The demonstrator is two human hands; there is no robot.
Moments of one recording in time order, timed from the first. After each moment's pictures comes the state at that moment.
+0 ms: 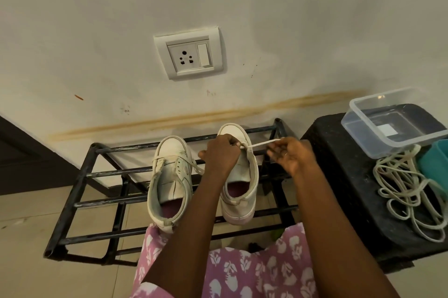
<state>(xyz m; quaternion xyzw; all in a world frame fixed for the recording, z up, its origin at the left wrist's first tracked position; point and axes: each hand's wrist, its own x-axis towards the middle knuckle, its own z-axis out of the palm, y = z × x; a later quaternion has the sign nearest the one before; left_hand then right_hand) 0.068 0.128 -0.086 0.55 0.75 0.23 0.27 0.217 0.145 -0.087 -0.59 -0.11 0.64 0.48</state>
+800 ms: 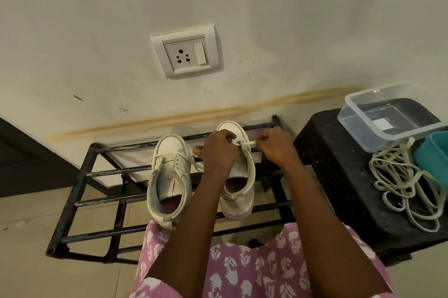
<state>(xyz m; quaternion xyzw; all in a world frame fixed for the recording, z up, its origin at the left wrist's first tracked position) 0.072 0.121 -0.088 0.55 0.76 0.28 0.22 0.203 0.138 -0.078 -0.68 -0.64 0.29 0.19</state>
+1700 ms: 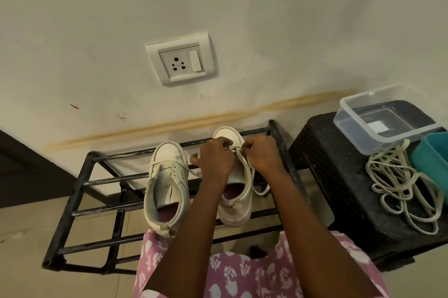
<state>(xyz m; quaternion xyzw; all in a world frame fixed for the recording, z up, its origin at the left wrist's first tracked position) 0.073 0.124 -0.094 0.53 0.77 0.28 0.23 0.179 0.137 -0.090 -0.67 -0.67 0.24 0.19</state>
